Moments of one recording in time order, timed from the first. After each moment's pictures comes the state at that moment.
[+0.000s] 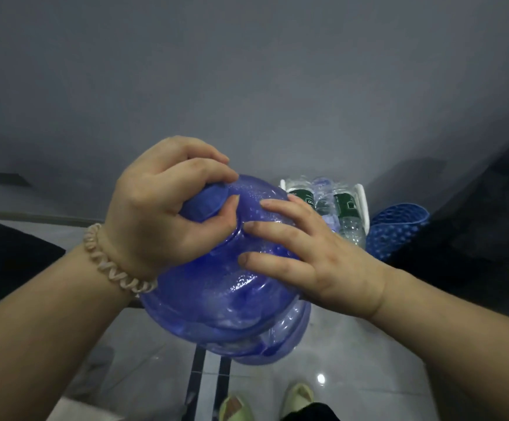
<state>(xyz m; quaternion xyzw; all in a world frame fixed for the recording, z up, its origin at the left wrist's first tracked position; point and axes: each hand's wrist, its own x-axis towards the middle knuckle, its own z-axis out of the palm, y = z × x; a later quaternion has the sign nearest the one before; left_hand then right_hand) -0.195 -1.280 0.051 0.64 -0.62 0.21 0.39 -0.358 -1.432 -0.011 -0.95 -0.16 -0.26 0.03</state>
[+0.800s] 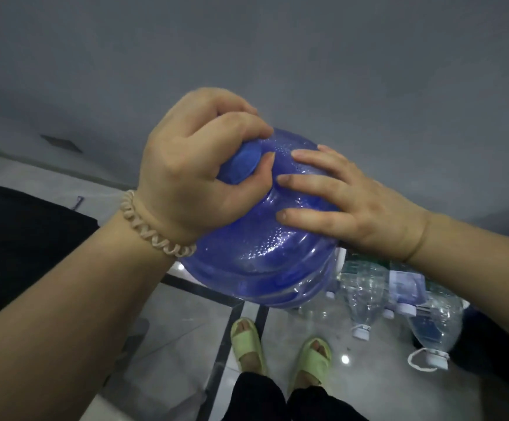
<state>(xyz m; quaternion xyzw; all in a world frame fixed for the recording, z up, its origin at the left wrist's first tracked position) -0.031 -1.426 0.007 0.70 -0.57 0.26 0.35 -0.148 -1.621 -0.066 -0.92 -0.29 -0.27 0.08</state>
